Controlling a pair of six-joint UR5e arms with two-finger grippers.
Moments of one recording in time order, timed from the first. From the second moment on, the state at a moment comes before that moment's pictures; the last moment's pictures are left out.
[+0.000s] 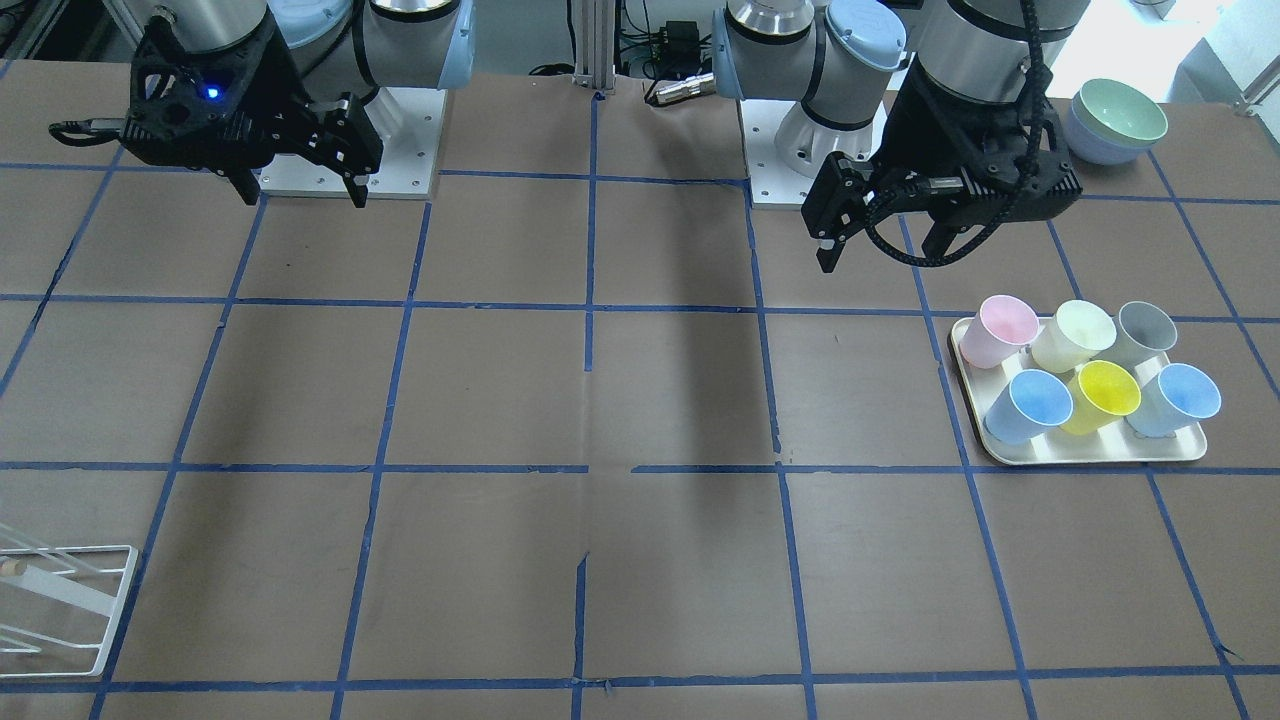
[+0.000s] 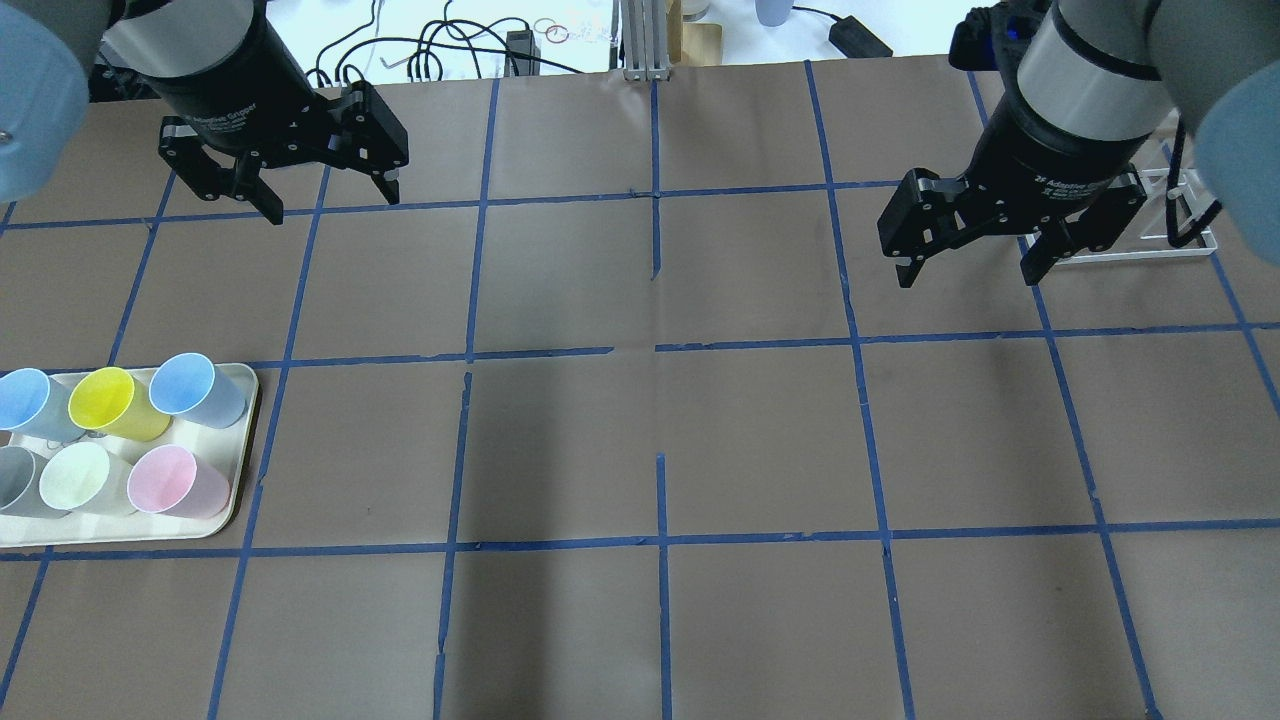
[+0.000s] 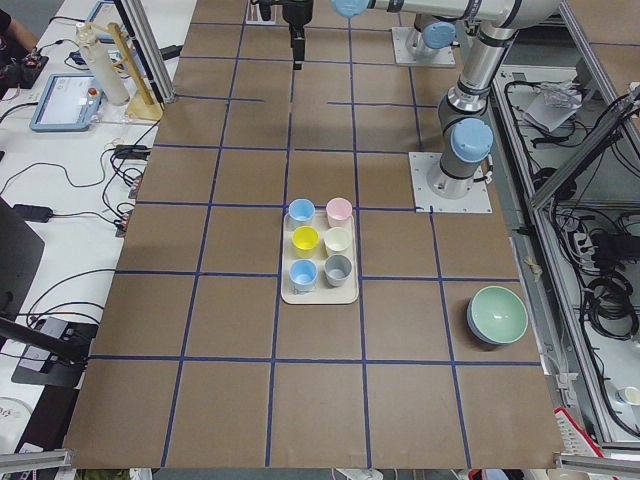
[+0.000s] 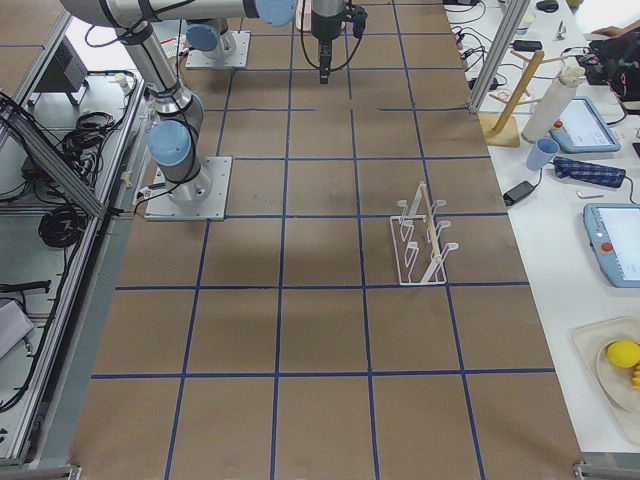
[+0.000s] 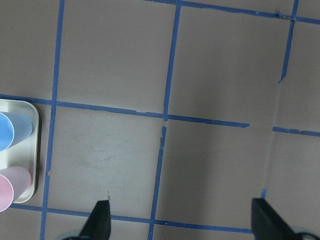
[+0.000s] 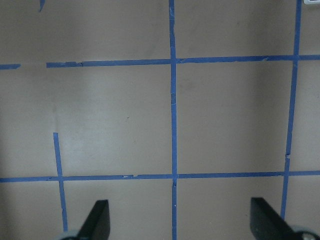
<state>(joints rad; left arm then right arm) -1.57 -1.58 -1.49 -1.57 1.56 -0.14 1.57 -1.67 1.63 -1.50 -1.56 0.01</state>
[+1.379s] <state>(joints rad) -1.53 -1.57 -1.50 -1.58 1.56 0.05 1.55 -1.68 1.64 -1.49 -1.57 0.00</state>
